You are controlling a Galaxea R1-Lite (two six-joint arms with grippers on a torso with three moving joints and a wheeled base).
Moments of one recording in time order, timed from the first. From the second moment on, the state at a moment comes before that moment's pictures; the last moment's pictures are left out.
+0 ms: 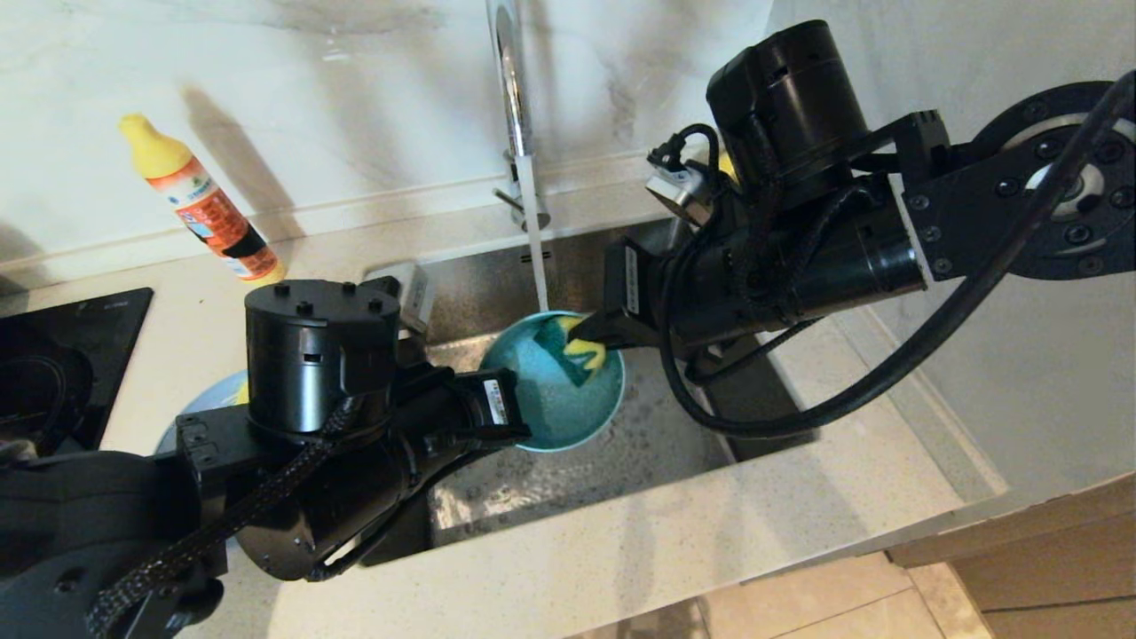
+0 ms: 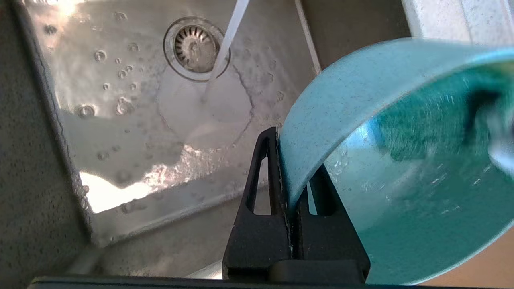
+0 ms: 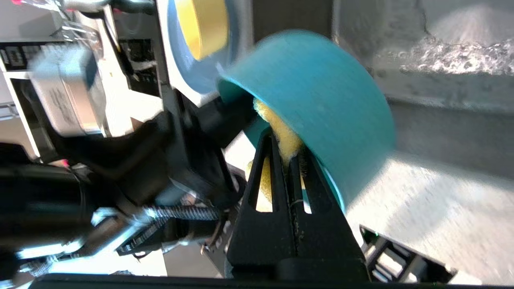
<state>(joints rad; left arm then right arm) -0.74 1.59 -0.81 -0.53 0.36 -0.42 0.76 1.89 -1.89 0.50 0.23 0.66</state>
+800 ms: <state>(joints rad) -0.73 1.60 -0.81 -0.53 0.36 -0.41 0.75 1.80 -1.86 0.51 0.22 0.66</state>
